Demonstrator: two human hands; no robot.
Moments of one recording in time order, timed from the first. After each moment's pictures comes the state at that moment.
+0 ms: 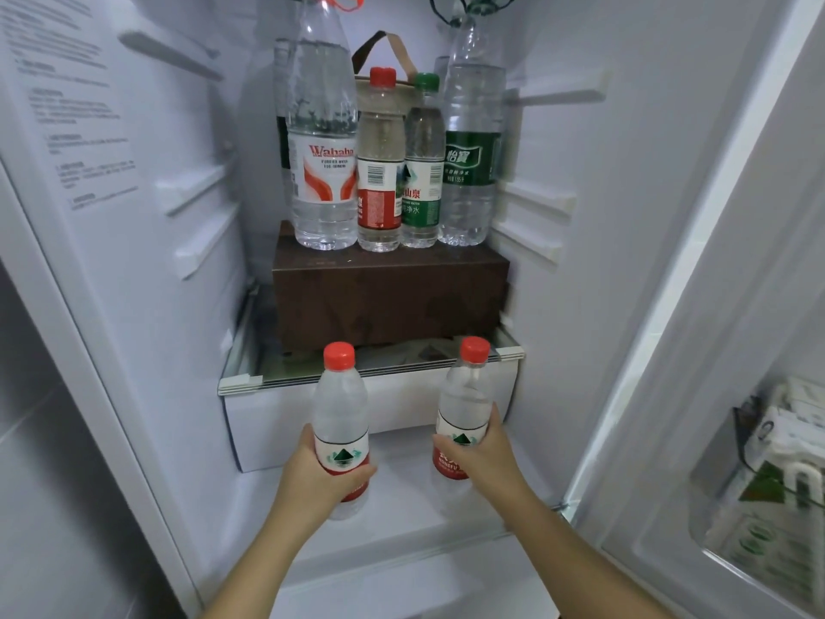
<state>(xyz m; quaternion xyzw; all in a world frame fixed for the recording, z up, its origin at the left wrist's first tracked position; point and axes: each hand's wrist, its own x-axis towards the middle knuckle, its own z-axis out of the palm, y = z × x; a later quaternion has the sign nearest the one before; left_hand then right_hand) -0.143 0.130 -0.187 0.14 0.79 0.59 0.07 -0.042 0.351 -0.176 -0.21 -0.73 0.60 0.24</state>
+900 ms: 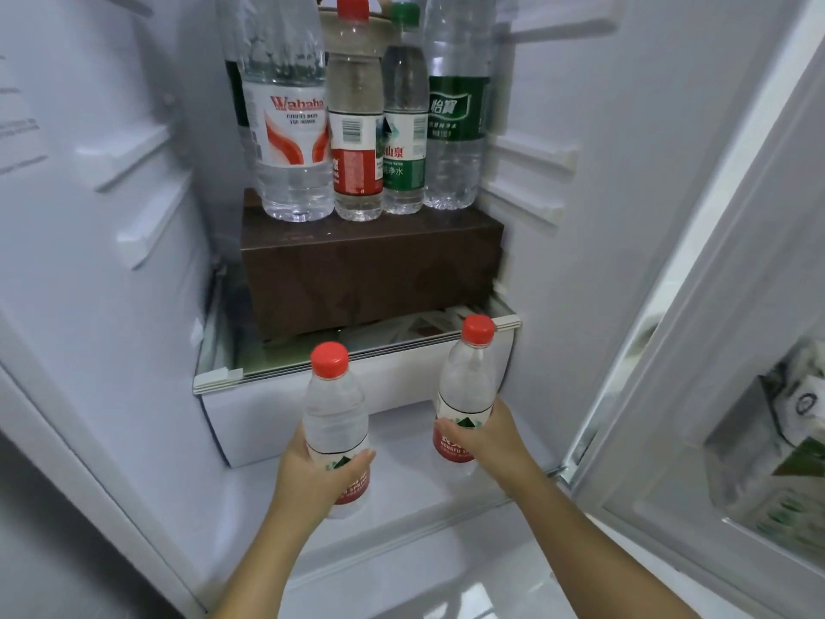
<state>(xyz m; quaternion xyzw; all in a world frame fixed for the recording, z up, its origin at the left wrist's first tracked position) -0.140 0.126 -0.187 0.18 0.75 0.63 0.08 -0.034 0.349 -0.172 -0.22 -0.74 0.60 0.21</state>
